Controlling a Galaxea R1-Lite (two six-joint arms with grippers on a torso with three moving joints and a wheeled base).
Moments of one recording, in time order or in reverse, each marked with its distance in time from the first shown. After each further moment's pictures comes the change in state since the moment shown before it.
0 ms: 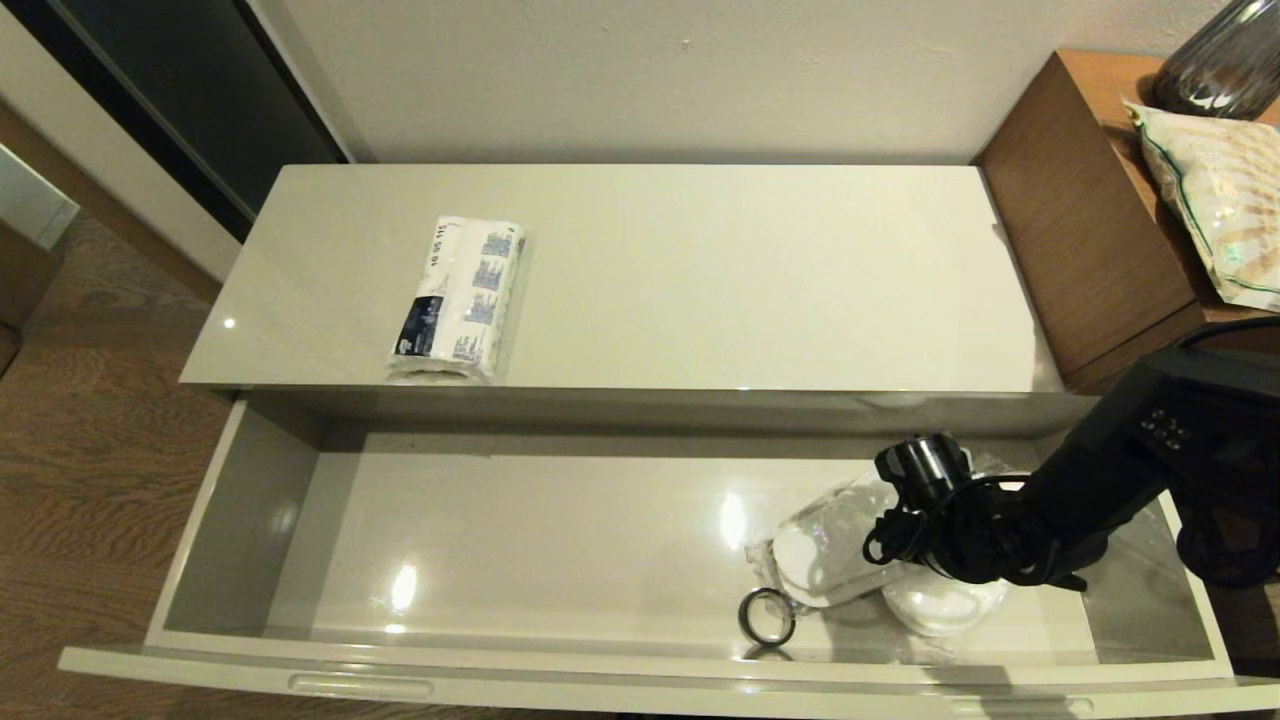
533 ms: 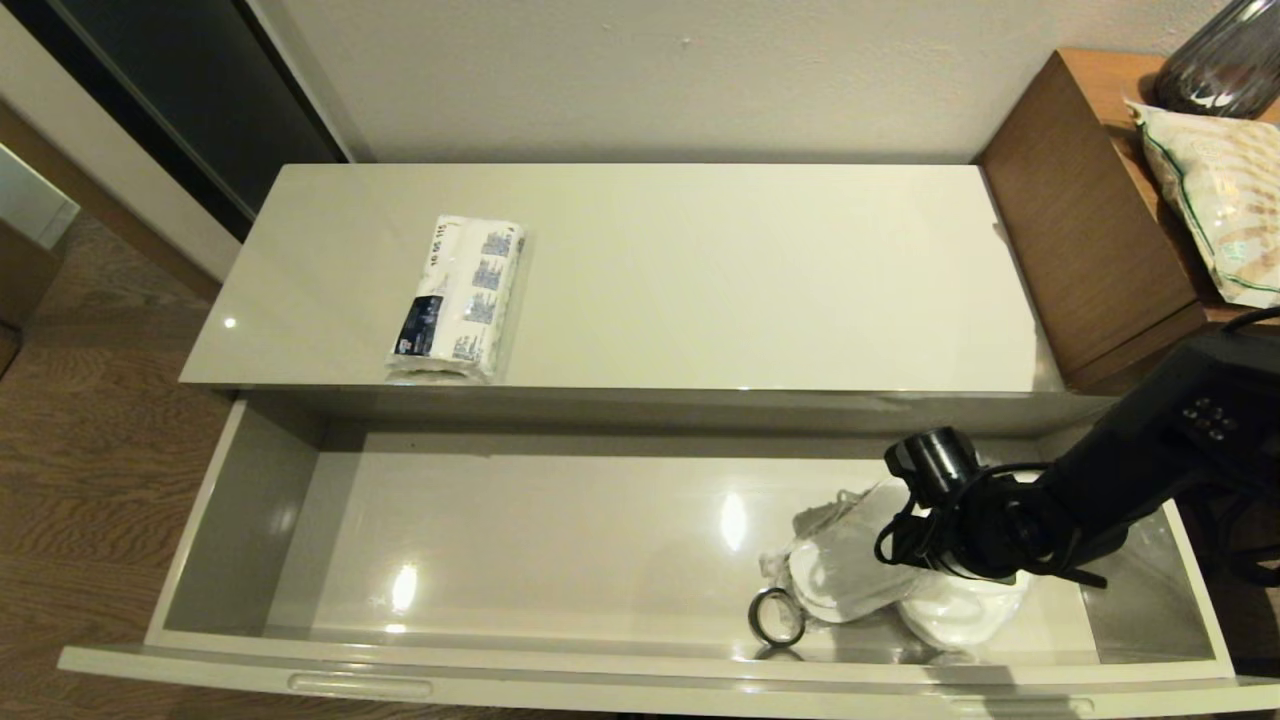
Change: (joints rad) left arm 0.000 0.000 0.000 0.000 0.000 0.000; right arm -0.005 -0.072 -0.012 0.118 0.029 -0.006
